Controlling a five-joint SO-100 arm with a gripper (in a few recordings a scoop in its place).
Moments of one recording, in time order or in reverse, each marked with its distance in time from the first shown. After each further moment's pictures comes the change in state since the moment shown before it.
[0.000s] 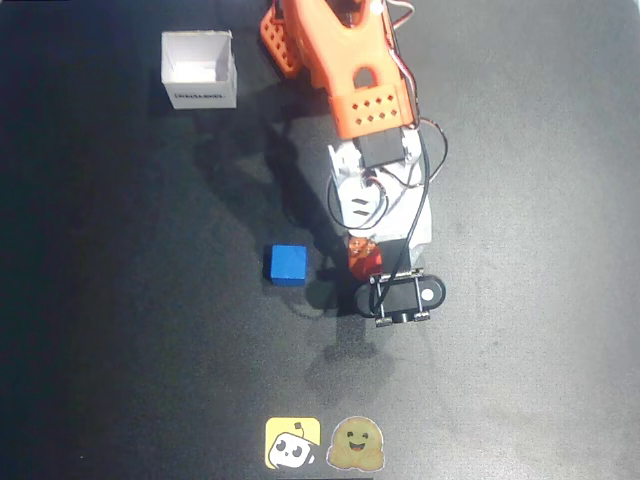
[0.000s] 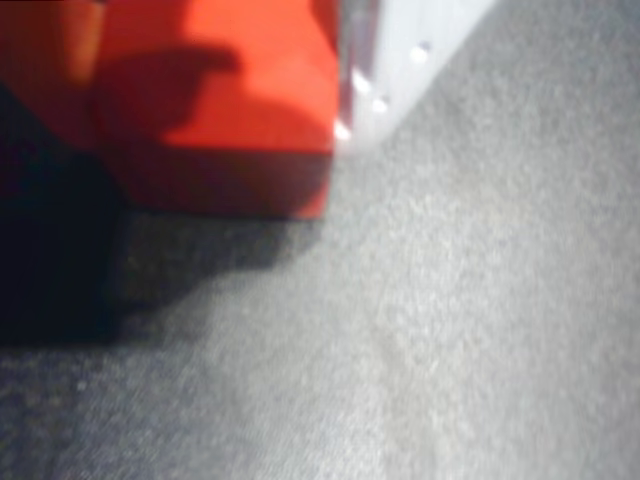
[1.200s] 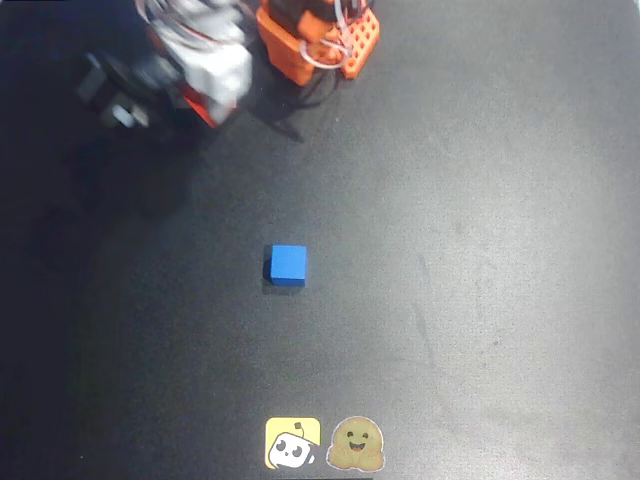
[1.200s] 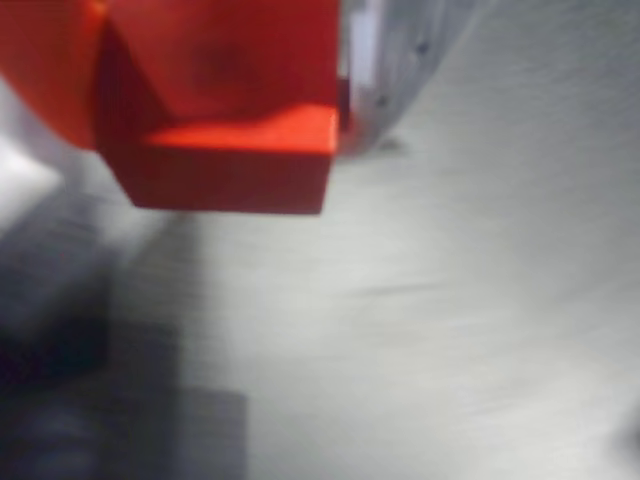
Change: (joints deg) arm 65.5 39.3 -5.8 54.8 -8.9
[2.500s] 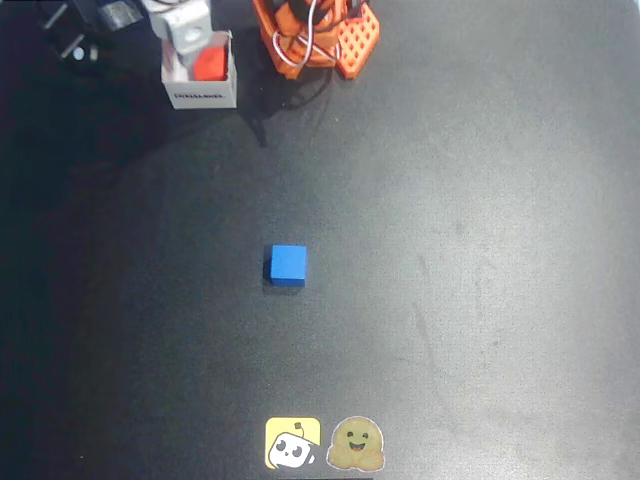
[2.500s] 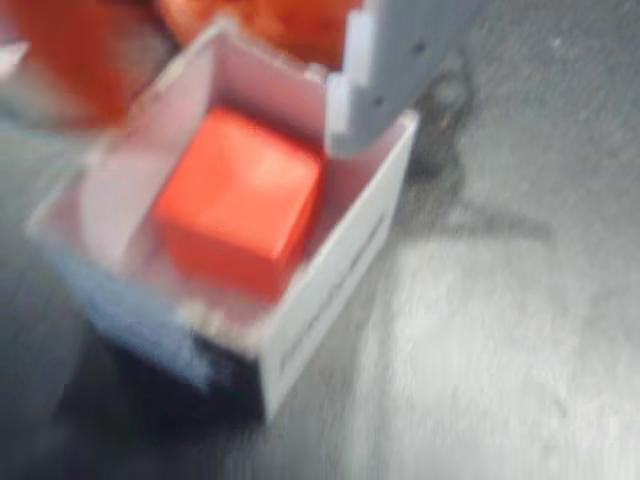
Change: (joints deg) arm 18.5 2.1 7.6 -3.9 -13.4
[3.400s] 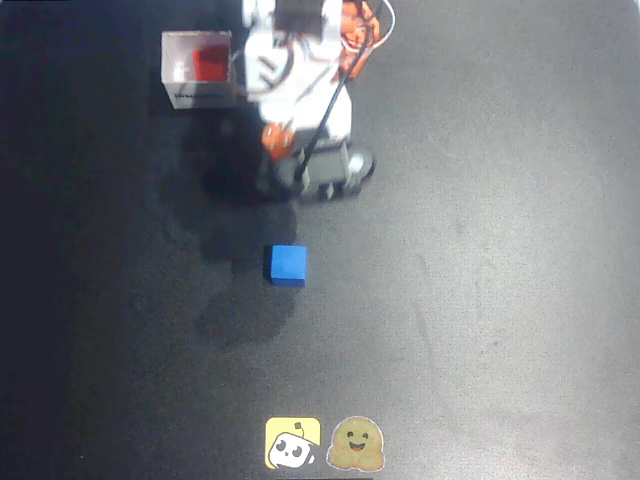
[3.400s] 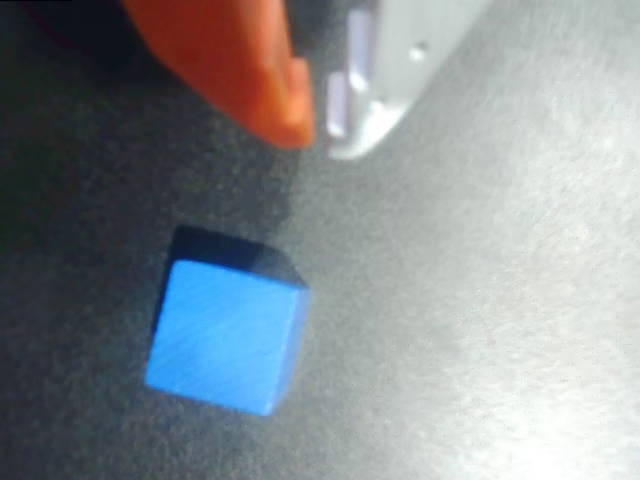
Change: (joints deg) arm -63.8 13.6 15.7 -26.5 -5.2
